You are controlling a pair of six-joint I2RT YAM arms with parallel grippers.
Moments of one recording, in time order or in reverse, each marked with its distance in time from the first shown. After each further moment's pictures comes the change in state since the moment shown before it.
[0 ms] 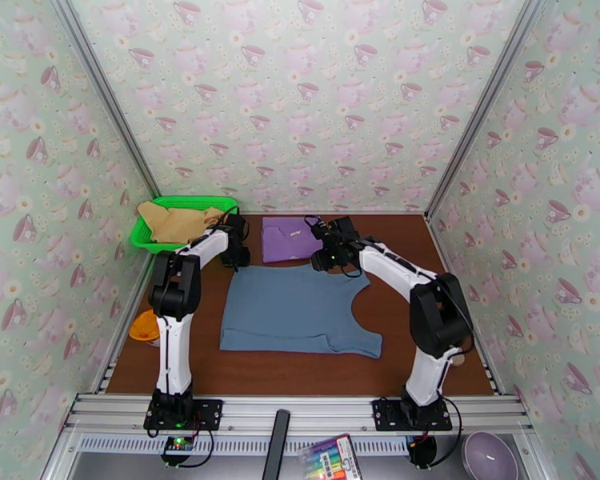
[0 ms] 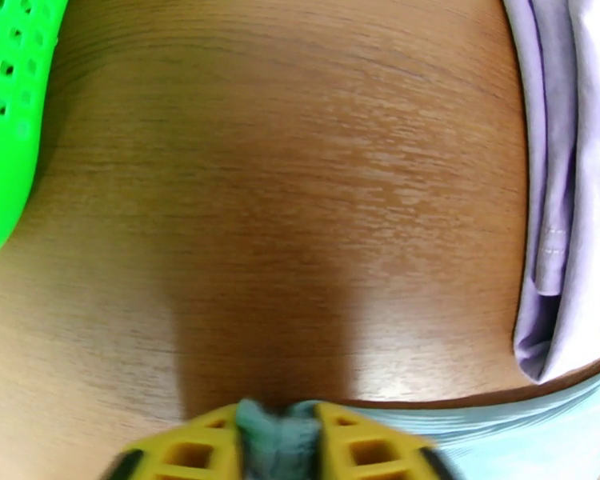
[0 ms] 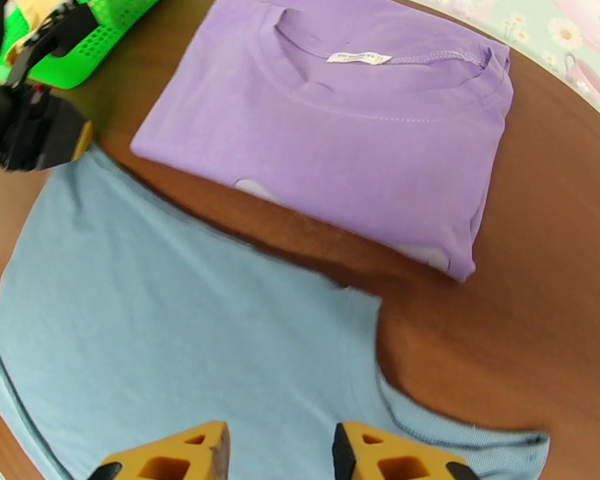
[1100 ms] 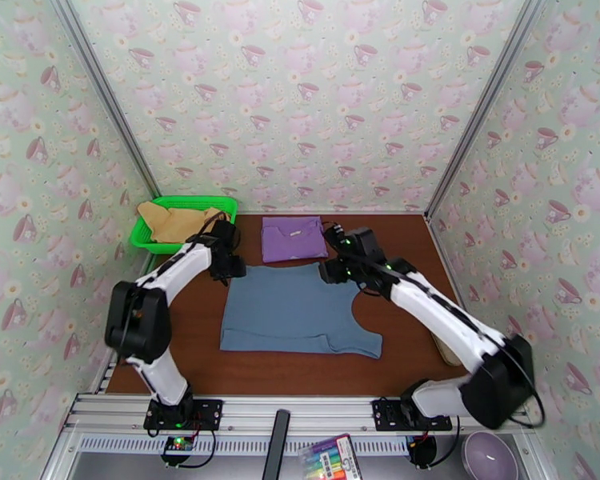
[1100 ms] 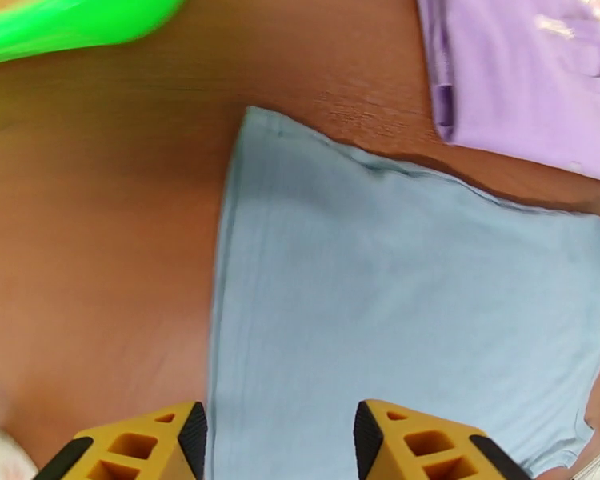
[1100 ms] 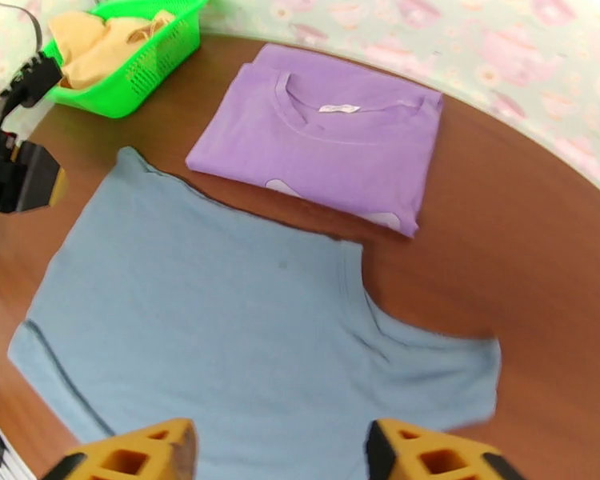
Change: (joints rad) left arm -0.037 -0.386 -0.334 -0.009 0.021 -0.065; right arm 0.084 -0.423 -0.249 -0.016 0.126 0.035
